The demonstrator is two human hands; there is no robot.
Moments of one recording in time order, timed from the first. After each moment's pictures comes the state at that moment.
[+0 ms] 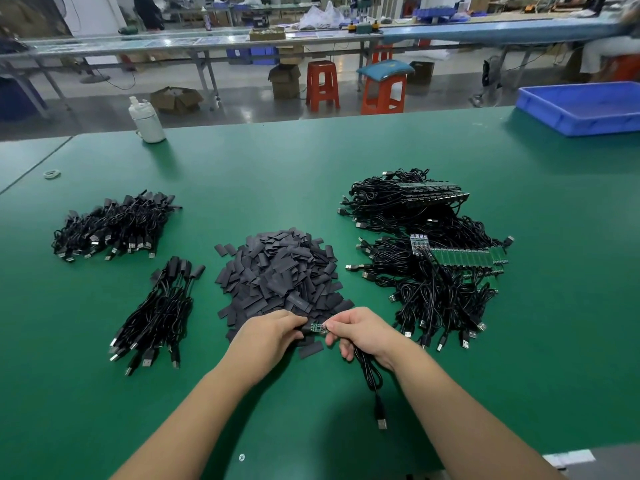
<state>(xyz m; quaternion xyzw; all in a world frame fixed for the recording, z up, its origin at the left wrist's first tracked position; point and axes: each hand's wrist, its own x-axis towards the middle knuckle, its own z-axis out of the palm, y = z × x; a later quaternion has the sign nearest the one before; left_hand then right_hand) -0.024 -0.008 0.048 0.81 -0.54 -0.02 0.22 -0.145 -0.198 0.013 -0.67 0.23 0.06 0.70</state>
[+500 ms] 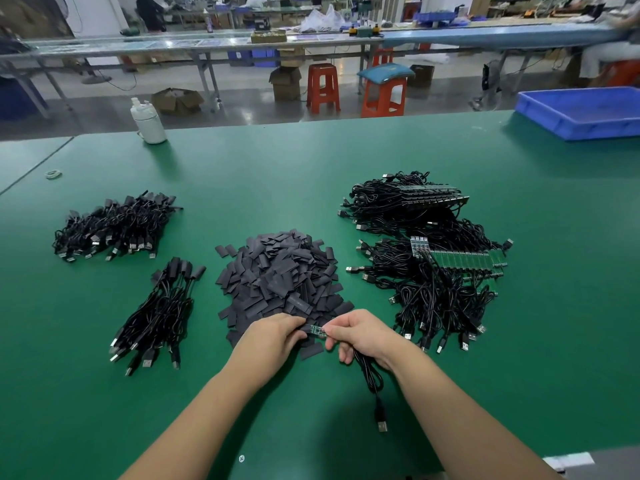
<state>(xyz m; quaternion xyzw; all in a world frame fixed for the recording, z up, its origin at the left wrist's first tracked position) -0.027 -0.013 0.040 0.84 -0.51 -0.02 0.21 -0.143 -0.198 0.014 -0.68 0.23 0.08 0.69</state>
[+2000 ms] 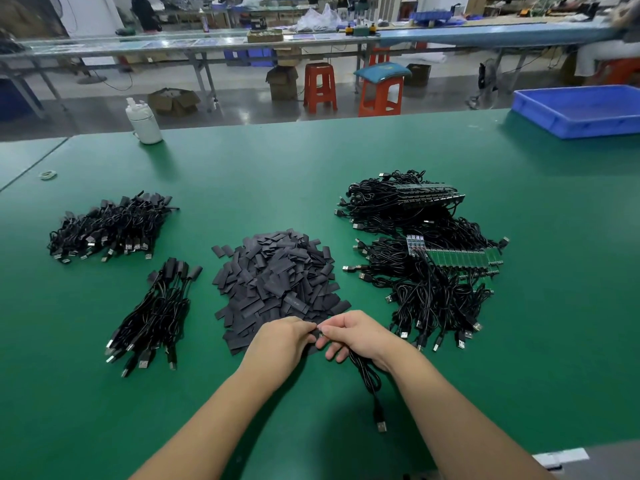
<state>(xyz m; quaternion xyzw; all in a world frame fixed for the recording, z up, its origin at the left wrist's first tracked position) -0.045 -0.030 0.038 0.84 -0.51 -0.05 0.18 -0.147 -0.190 0.018 -0.67 0.21 0.07 0.70</state>
